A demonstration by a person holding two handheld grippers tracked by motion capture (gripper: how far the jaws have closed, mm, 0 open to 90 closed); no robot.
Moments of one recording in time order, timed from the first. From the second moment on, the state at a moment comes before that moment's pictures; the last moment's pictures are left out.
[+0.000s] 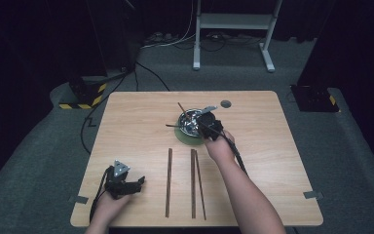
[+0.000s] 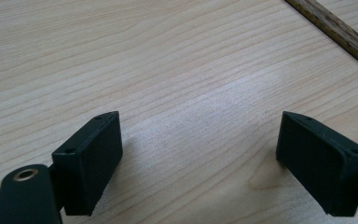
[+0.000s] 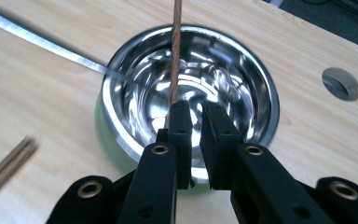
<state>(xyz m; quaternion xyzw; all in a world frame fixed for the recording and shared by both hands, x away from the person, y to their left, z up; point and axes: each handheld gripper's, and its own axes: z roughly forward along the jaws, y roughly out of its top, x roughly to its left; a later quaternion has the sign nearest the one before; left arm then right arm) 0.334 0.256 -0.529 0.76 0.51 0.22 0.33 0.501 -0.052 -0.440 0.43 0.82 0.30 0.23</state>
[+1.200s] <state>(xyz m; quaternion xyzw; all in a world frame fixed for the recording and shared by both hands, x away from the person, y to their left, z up) 0.334 0.256 -0.529 0.76 0.51 0.22 0.33 0.381 -0.064 -0.509 0.42 0.84 0.29 0.17</state>
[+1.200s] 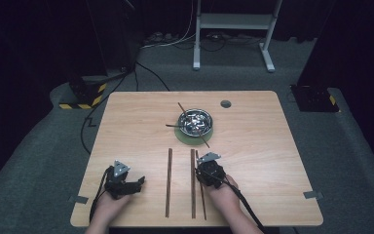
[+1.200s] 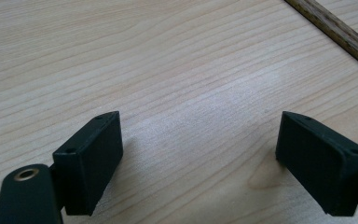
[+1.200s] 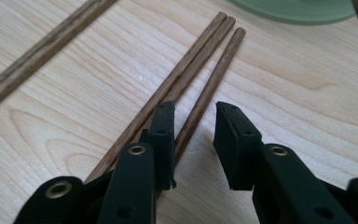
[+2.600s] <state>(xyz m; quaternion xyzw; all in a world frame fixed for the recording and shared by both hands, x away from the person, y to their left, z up) 0.333 0.256 -0.529 0.76 0.51 0.22 0.33 0.397 -0.148 -0.501 0.50 0.79 0.29 0.20</state>
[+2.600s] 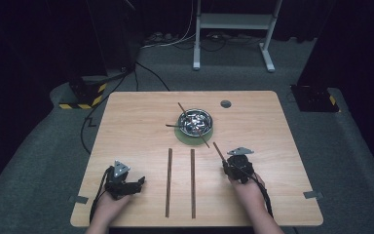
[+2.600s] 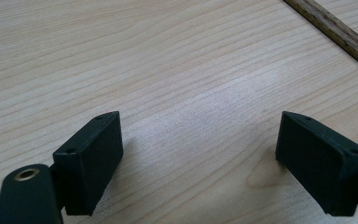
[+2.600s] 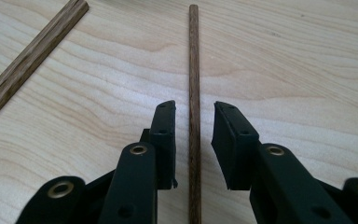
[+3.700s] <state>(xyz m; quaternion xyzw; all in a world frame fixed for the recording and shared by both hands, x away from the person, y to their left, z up) 0.334 0.255 -0.529 0.76 0.51 0.22 0.33 0.396 -0.152 -0.508 0.49 0.80 0.27 0.19</state>
